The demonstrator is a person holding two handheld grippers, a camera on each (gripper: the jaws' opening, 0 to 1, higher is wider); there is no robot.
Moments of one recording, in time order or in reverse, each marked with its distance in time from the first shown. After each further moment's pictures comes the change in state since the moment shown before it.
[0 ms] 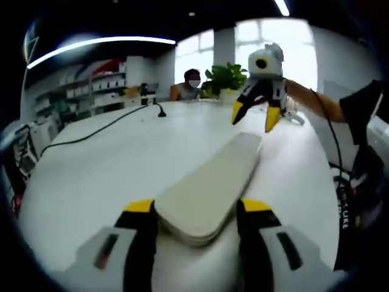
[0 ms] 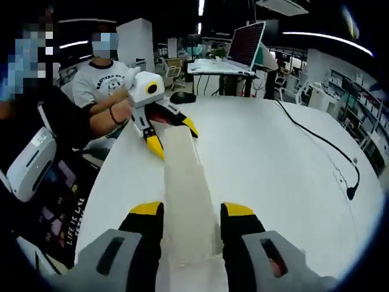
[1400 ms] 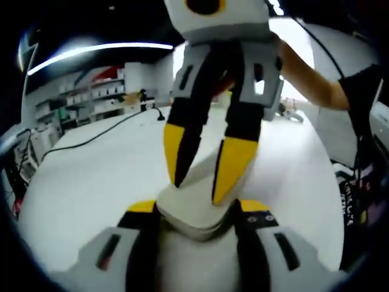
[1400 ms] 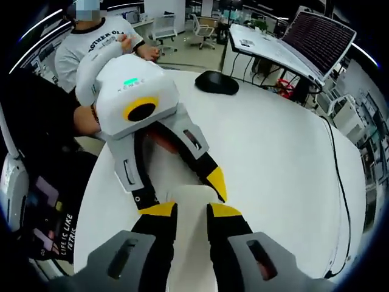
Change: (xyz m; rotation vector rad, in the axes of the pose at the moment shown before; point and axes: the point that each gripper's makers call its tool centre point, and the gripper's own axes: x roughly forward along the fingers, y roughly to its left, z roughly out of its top) left arm -0.001 -0.005 -0.004 0.029 -0.032 0.002; right arm 0.129 0.027 0.069 -0.286 0.382 0.067
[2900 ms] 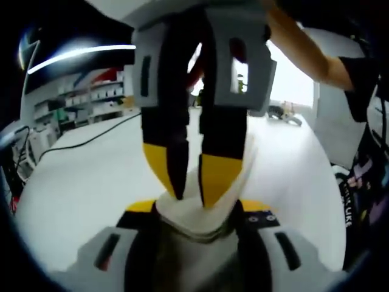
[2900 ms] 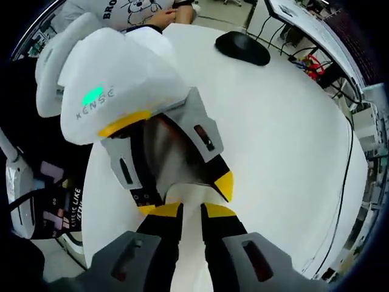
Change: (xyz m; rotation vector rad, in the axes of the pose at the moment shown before) left arm 0.005 0.002 0.002 -0.009 -0.036 -0.018; right arm 0.012 -0.005 -0.007 -0.123 0.407 0.095
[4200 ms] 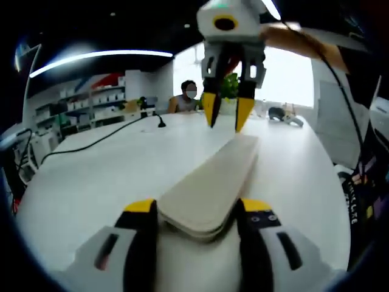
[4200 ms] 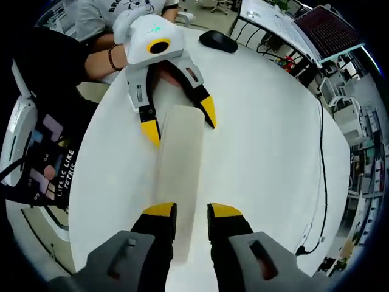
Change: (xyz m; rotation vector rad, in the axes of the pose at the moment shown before) left arm -0.001 0.004 0.001 0.016 -0.031 0.017; right arm -0.049 0.006 -0.111 0.053 -0.099 -0.137
